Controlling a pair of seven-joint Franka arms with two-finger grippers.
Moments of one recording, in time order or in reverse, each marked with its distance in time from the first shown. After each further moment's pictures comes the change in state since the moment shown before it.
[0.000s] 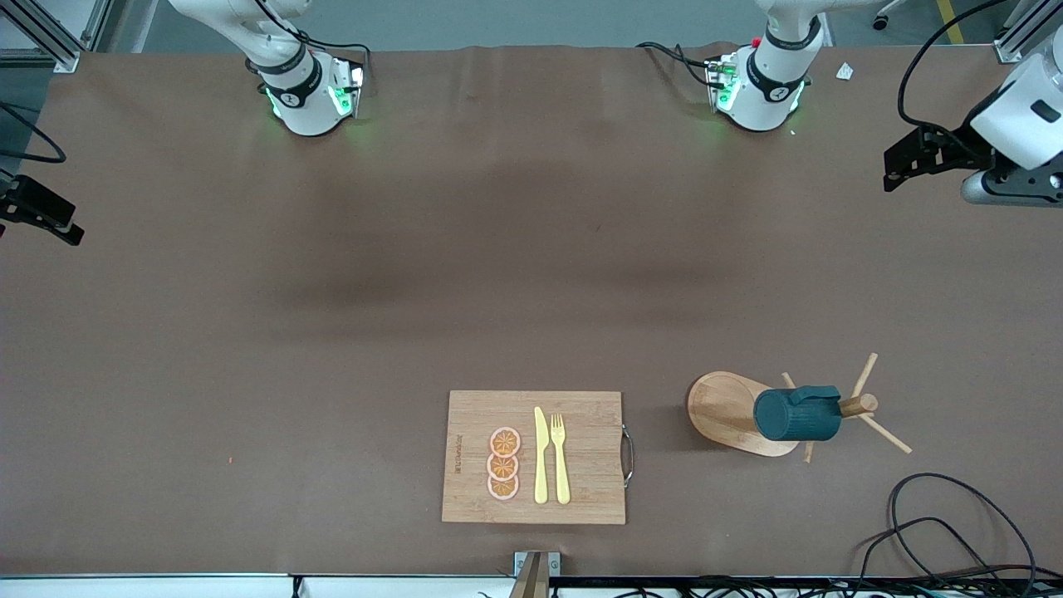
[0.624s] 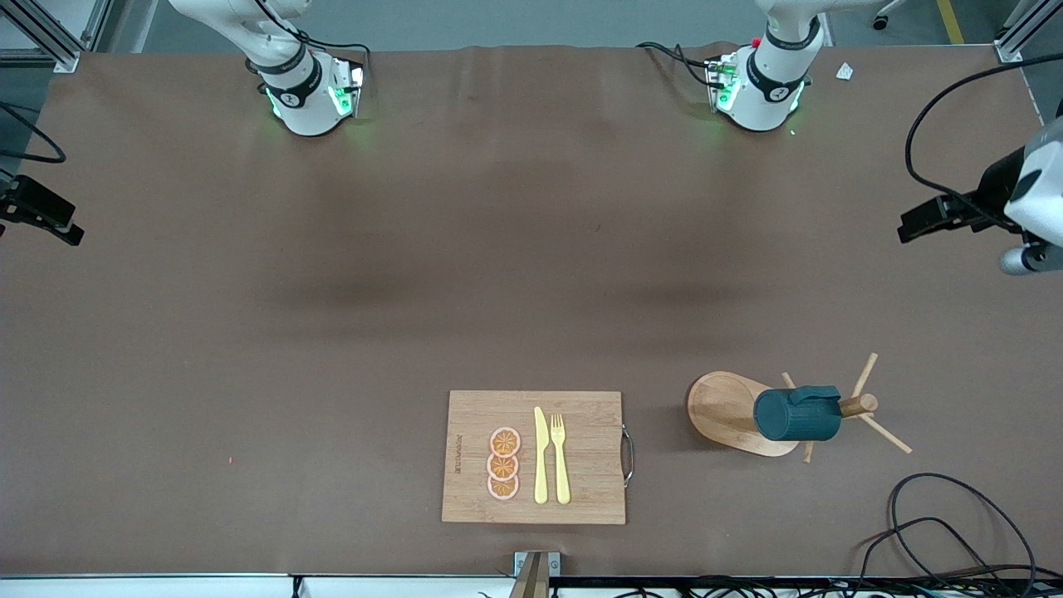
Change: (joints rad) left arm 0.006 0.146 0.048 0.067 -0.001 0.048 -0.298; right arm 0.000 0.000 0.000 0.000 0.000 0.001 0.000
